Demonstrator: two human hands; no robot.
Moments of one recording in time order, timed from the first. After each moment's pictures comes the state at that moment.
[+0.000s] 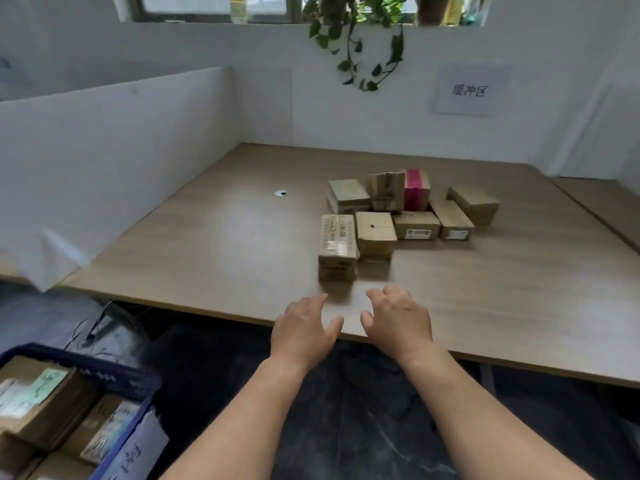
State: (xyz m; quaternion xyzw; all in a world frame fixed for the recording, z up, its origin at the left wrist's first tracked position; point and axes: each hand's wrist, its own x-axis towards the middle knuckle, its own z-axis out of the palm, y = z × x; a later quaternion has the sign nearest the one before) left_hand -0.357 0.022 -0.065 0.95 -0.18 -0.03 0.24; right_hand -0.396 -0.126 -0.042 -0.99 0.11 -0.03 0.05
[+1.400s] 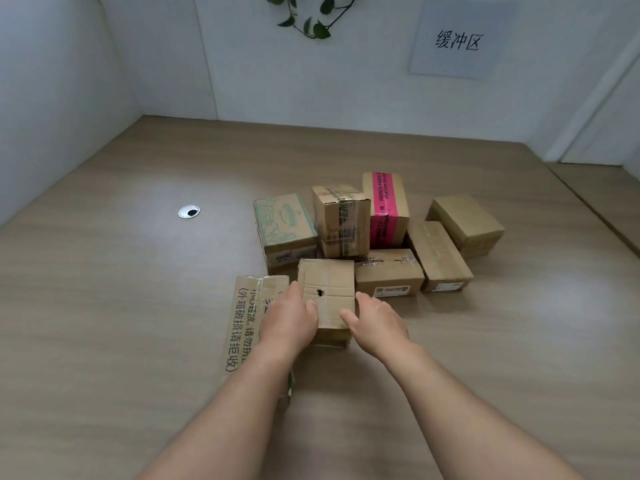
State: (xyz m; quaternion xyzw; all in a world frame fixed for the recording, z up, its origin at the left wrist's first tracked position) left_hand -0.042 -0.214 -0.108 0.94 -0.10 -0.15 0.29; right_hand -0.100 -0.346 -0.105 -0.94 0.26 0.13 0.21
